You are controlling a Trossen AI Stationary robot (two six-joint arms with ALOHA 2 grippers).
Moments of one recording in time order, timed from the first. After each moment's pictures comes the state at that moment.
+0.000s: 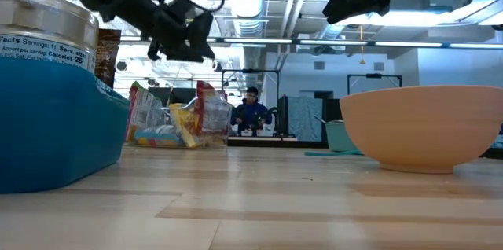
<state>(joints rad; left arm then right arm) 0.24 1.27 0.61 0.38 -0.64 -0.24 0.24 1.21 0.98 -0.49 0.55 0.45</state>
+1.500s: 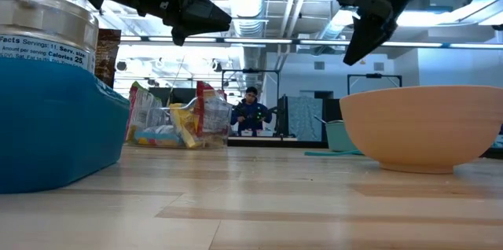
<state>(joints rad) 0.05 1.21 0.61 0.38 -0.15 -0.15 -0.06 1.21 0.96 -0.73 0.38 0.26</state>
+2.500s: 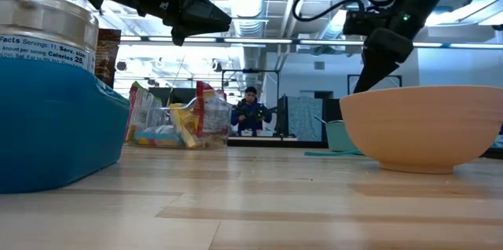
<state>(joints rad) 0.05 1.21 0.61 0.38 -0.16 -0.15 -0.05 1.22 0.76 -0.56 0.31 0.16</state>
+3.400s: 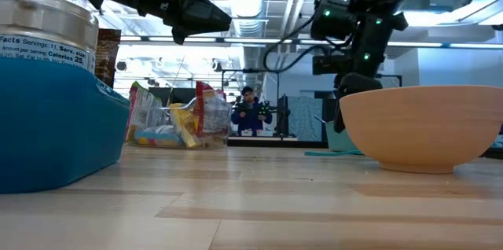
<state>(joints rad) 0.05 1.21 0.61 0.38 -0.16 -0.11 -0.22 1.57 0.89 -0.51 0.15 -0.07</state>
